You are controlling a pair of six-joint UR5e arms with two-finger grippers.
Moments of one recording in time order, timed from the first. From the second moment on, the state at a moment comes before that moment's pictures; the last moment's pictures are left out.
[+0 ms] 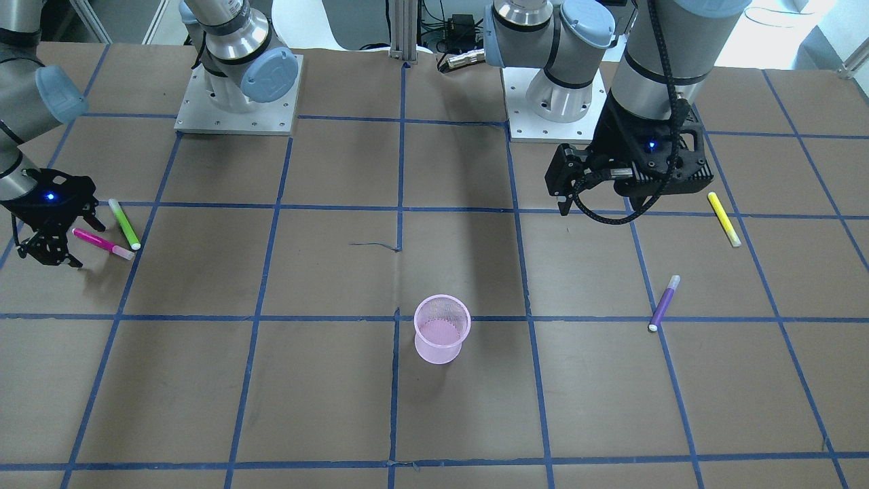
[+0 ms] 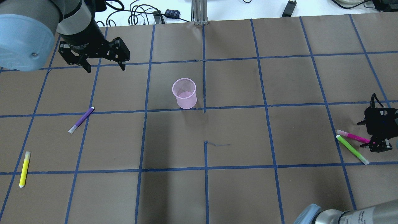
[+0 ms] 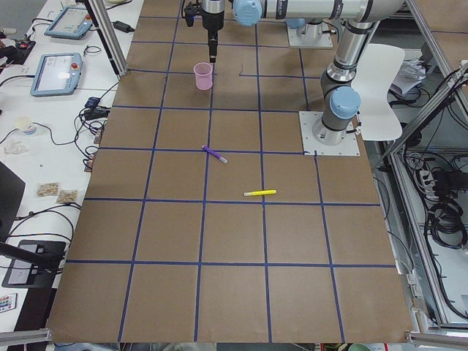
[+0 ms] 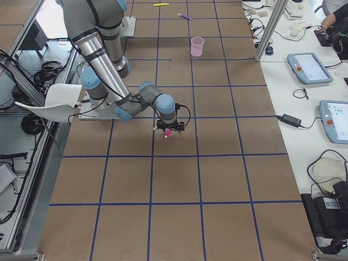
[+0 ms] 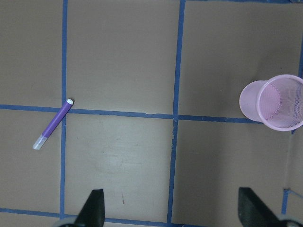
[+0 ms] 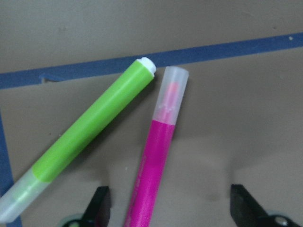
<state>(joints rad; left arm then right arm) -1.58 -1.63 -1.55 -1.47 1.63 -0.07 0.74 -1.33 2.24 -2.47 -1.42 -2.26</state>
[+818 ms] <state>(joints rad) -1.35 -1.62 -1.57 -1.59 1.47 0.12 0.74 -1.34 2.24 -2.47 -1.42 -2.28</state>
